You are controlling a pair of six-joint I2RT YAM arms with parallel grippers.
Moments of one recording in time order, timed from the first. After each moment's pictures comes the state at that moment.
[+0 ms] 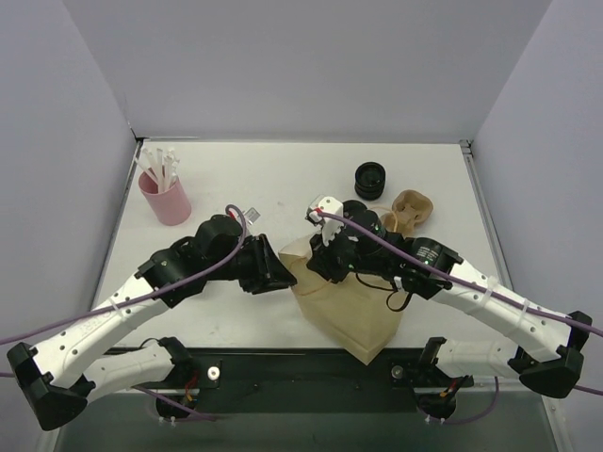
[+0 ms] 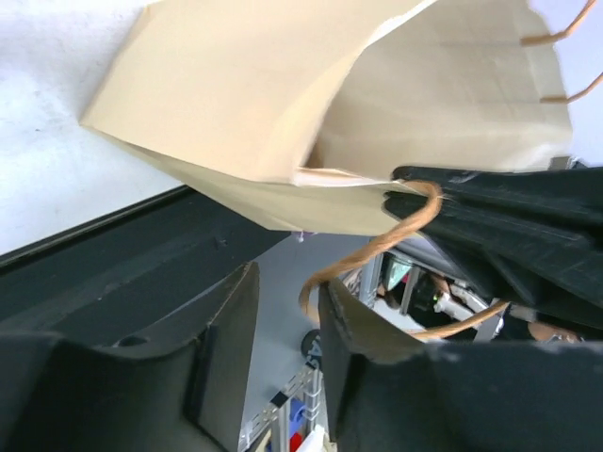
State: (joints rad) left arm -0.84 0.97 0.97 -0.62 0.29 -1.19; right arm 1.01 1.14 1.21 -0.65 0.00 0.16
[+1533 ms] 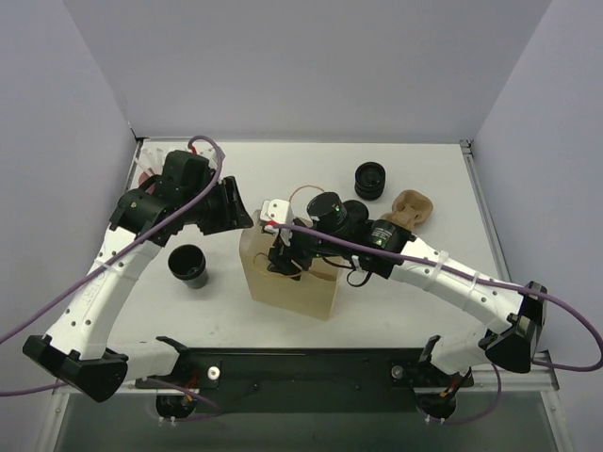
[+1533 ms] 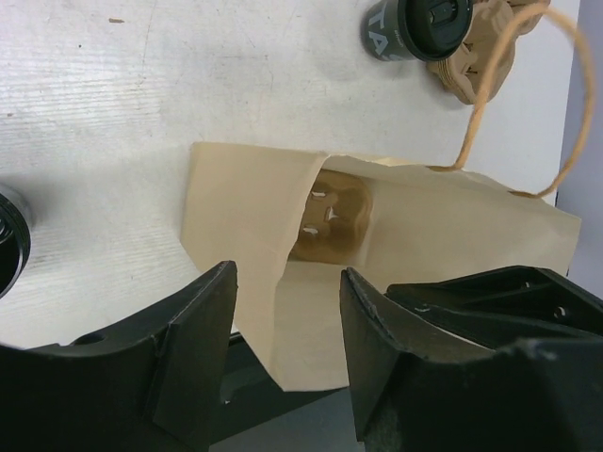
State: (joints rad) left arm -0.47 1.24 1.54 -1.09 0.11 -0.60; right arm 1.00 1.38 1.32 -0.45 -0.29 -0.27
